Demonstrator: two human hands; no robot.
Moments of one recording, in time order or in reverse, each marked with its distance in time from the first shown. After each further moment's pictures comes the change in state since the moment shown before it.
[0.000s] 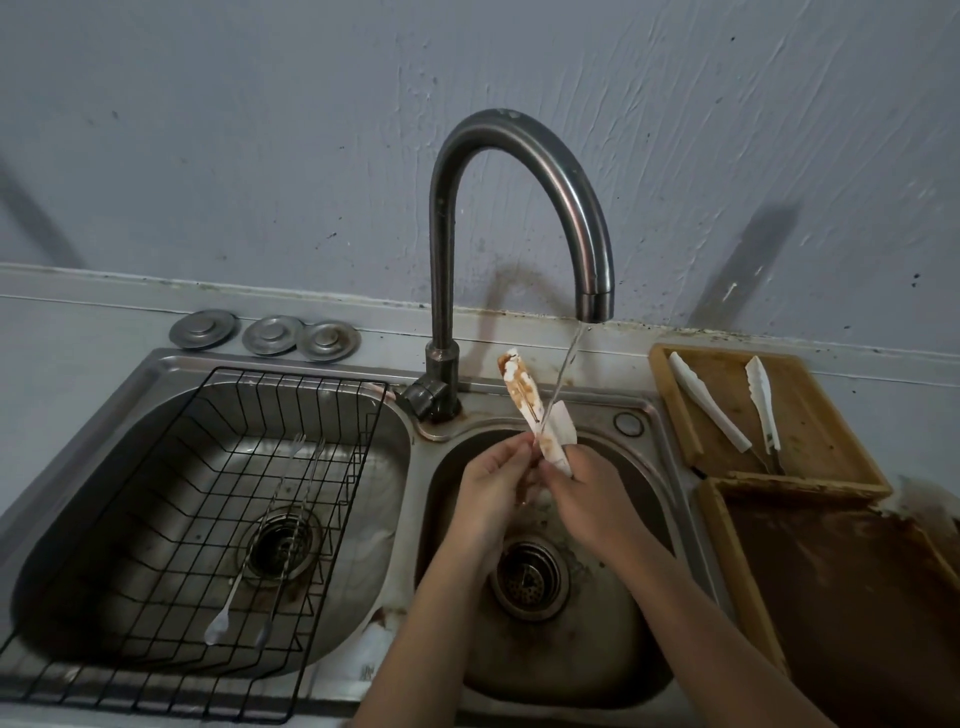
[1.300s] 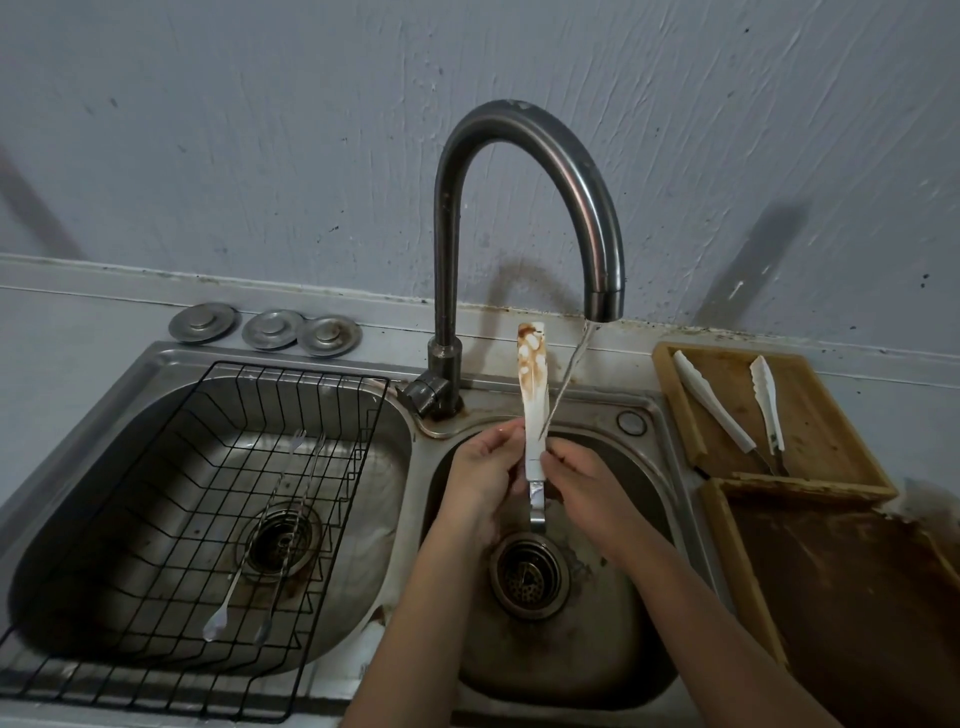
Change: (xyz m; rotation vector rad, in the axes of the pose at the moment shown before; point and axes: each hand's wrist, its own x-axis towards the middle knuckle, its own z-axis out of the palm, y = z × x) left_hand 0.011 0.016 -0.002 -0.060 0.053 -0.039; right_hand 0.009 0.004 0.003 0.416 -0.198 -0.006
